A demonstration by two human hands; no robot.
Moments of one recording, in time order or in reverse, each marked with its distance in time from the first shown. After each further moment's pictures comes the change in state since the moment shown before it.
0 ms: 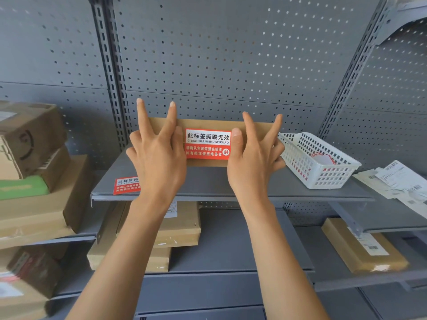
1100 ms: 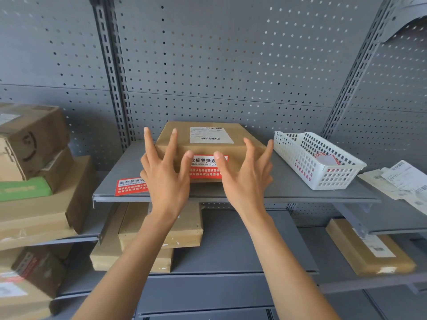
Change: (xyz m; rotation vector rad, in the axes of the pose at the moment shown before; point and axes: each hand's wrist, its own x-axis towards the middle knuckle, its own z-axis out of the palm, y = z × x) left_hand -0.026 -0.036 0.045 -0.183 -0.028 -0.038; right_hand -0.019 0.034 0.029 0.161 -0.166 0.052
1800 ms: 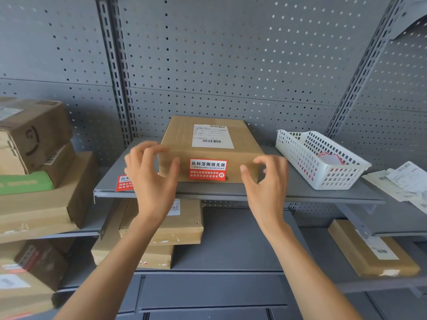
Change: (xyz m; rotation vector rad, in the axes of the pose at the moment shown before) left_hand -0.007 -0.023 -0.014 -0.040 0.201 0.104; right_hand 0.001 0.054 -0.015 0.095 0.178 -0.201
